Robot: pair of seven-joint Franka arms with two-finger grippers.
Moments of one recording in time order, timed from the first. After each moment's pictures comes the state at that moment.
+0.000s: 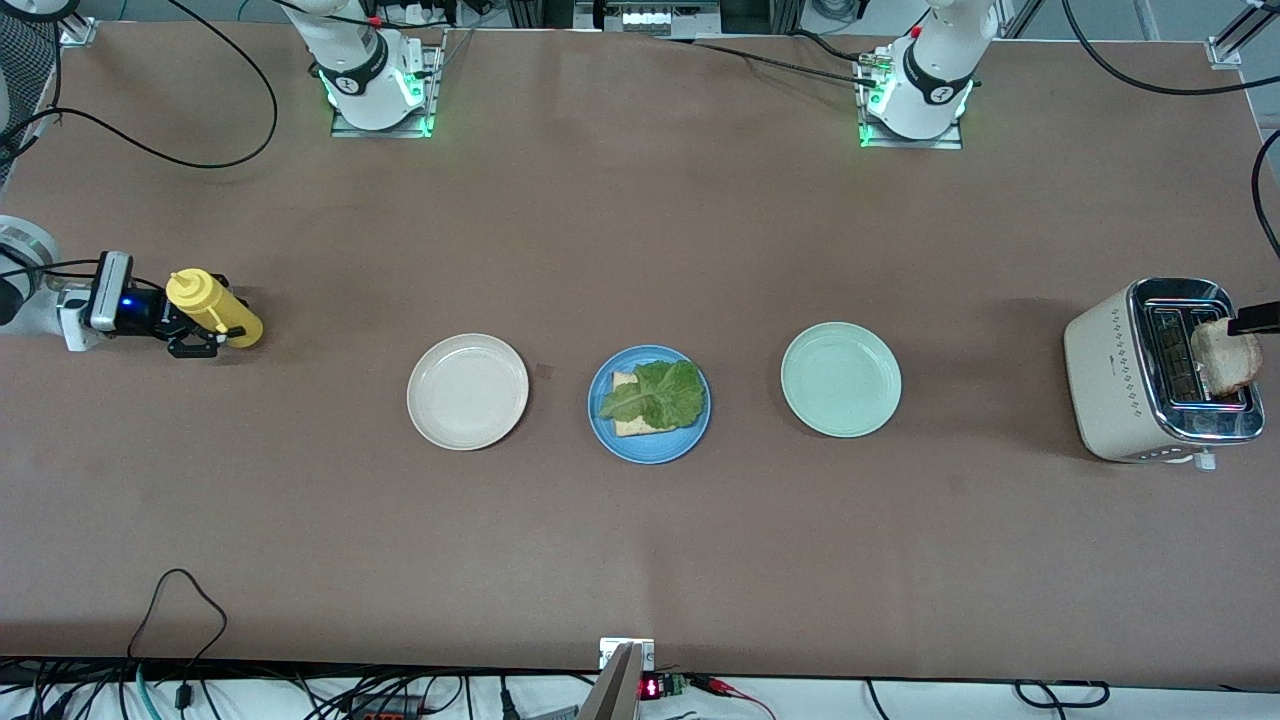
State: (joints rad) left arm 0.46 0.44 -0.06 -1.43 0.15 1.69 0.51; right arm -0.85 0.87 0.23 -1.66 0.68 1.50 -2.61
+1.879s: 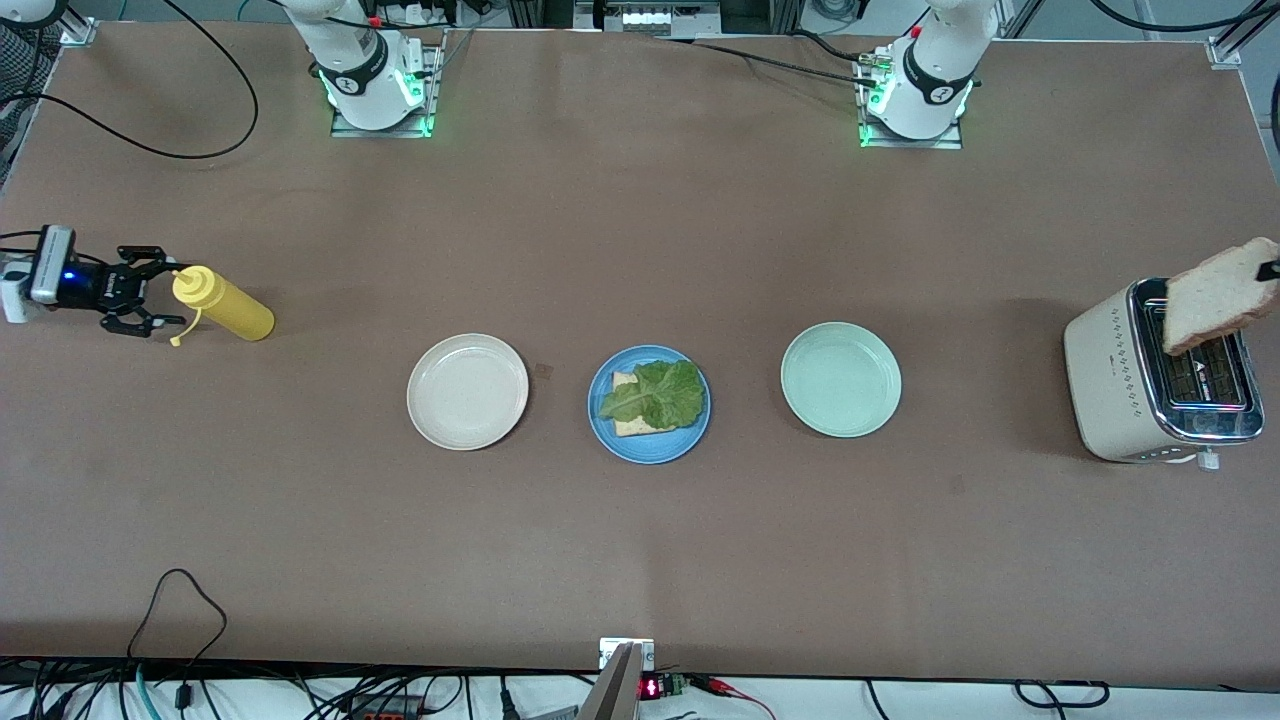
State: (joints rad) left arm 0.49 0.28 -0.29 -1.32 0.08 1.35 0.67; right arm -0.96 0.89 0.18 -1.47 0.54 1.38 -2.60
